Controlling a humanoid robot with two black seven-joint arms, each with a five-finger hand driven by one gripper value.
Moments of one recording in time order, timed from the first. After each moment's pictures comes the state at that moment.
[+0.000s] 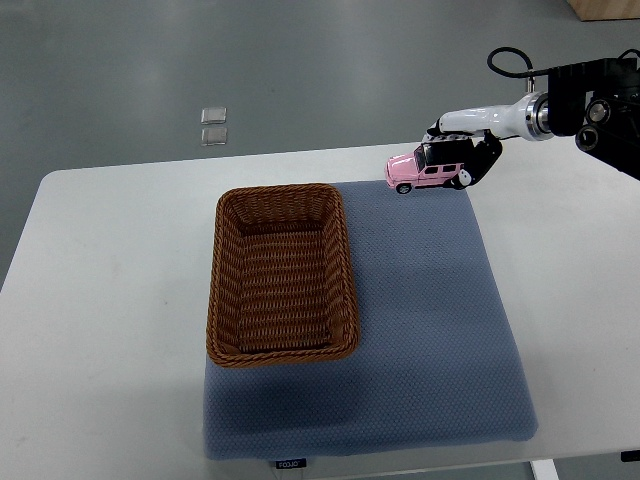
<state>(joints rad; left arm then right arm) -0.04 0.00 -0.06 -0.27 0.12 0.01 0.00 1.25 -0.54 0.15 0.94 -1.30 0.44 0.11</state>
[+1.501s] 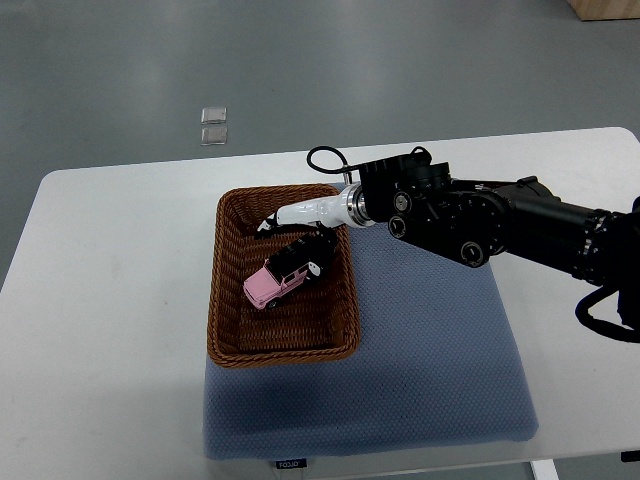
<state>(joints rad) -0.04 0.00 -0.05 -0.26 0.12 0.01 0.00 1.21 0.00 0.09 0.73 -1.22 0.36 0.11</state>
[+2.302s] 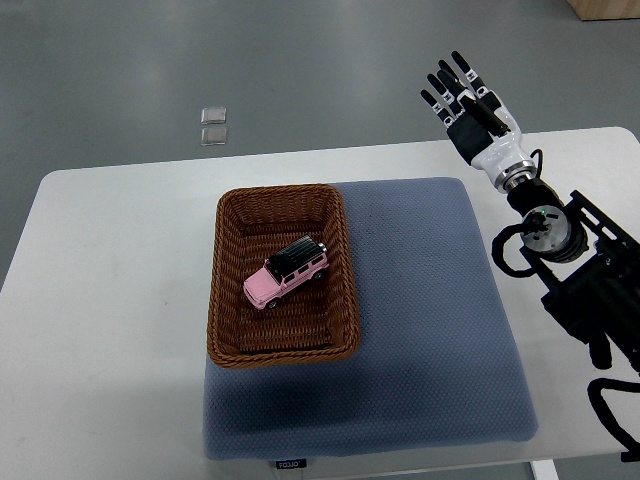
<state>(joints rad) -0.04 0.00 -0.05 -0.27 0.12 0.01 0.00 0.66 -0.08 1.12 0.70 -0.15 0.31 0.25</state>
